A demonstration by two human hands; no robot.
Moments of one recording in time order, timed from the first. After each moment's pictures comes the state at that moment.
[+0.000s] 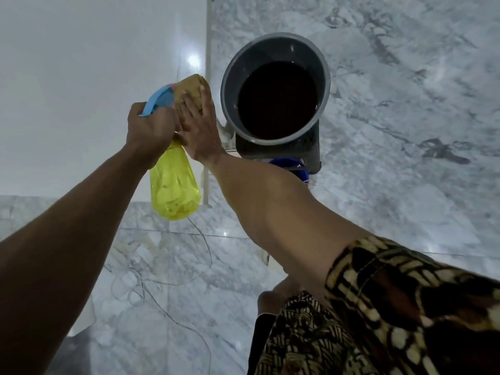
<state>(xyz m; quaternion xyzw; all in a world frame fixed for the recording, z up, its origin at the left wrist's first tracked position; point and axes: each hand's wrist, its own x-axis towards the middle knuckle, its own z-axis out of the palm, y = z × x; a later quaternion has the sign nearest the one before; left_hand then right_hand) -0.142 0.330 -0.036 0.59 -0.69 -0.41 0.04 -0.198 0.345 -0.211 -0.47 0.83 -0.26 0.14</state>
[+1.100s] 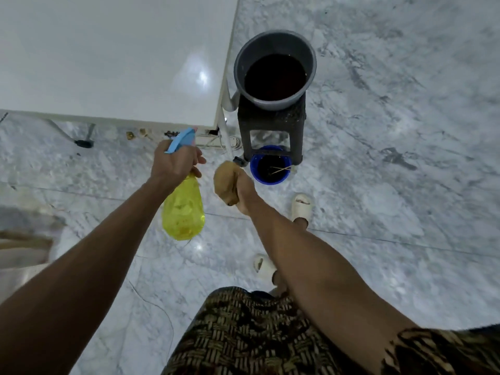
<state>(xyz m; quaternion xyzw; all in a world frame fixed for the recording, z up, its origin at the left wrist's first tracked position) 0.085 0.560 0.031 0.56 -0.65 -0.51 0.09 0.023 0.664 -0.122 0.03 0.52 -0.62 0.59</state>
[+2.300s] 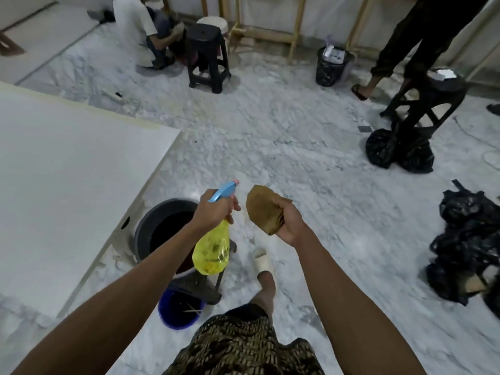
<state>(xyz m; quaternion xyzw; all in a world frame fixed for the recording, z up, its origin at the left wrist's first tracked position) -0.493 0.553 0.046 0.44 -0.65 -0.61 0.14 -0.658 0.676 -0.013 0.08 0.52 -0.63 0.57</state>
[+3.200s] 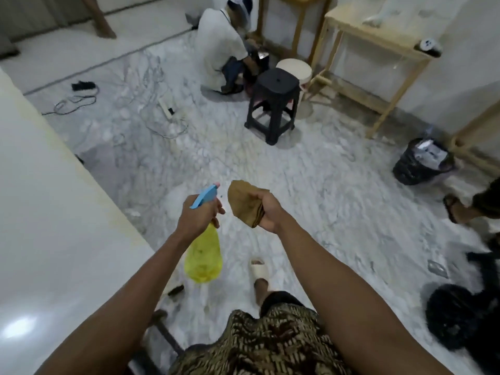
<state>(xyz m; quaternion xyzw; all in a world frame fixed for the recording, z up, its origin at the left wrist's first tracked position) -0.779 0.070 0.029 0.59 -0.53 -0.53 0.31 -0.981 0.066 -0.028 -0.12 0.53 -0.43 0.72</state>
